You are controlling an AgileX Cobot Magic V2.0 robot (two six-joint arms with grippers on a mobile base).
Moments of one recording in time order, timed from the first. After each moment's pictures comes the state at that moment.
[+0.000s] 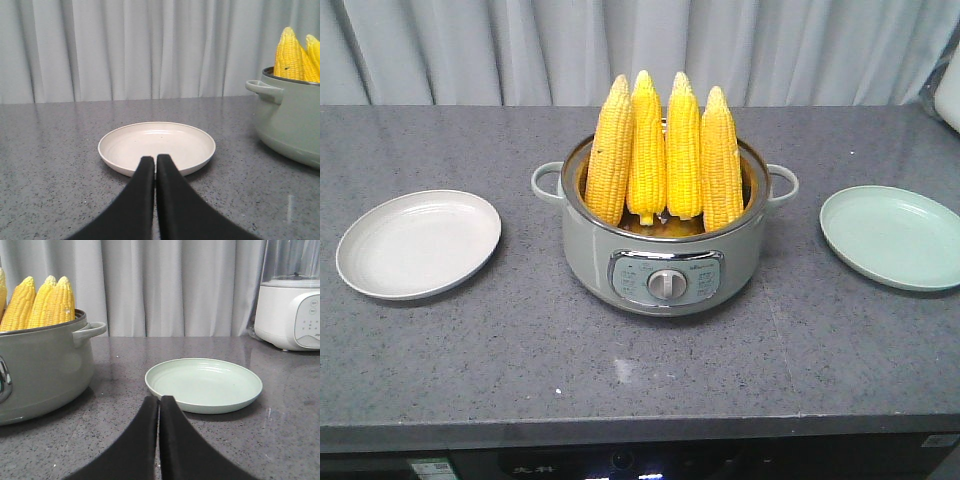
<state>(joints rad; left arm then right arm) -0.05 -0.01 0.03 0.08 0.04 -0.10 0.00 -0.01 0.03 0.12 0.05 -0.11</state>
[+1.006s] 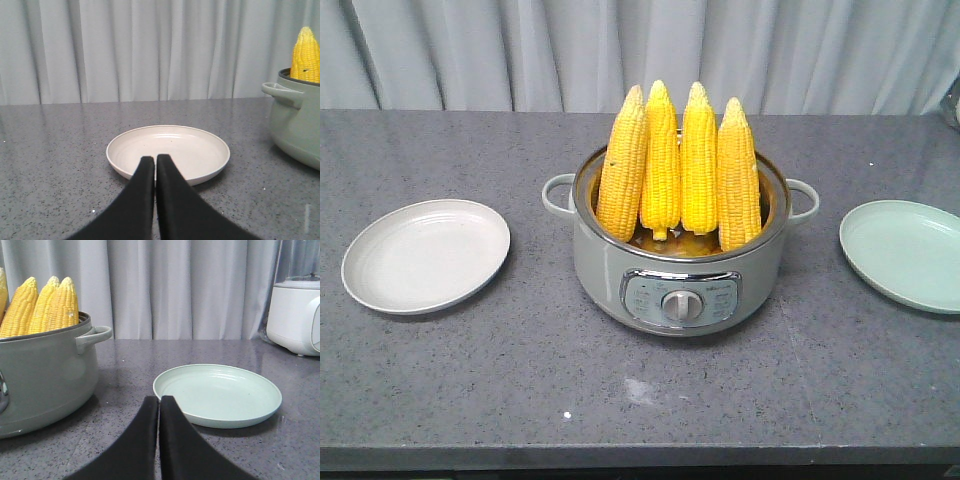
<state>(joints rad) -0.05 -0.01 0.03 0.08 0.04 -0.10 0.00 -0.01 0.03 0.12 0.05 -0.11</state>
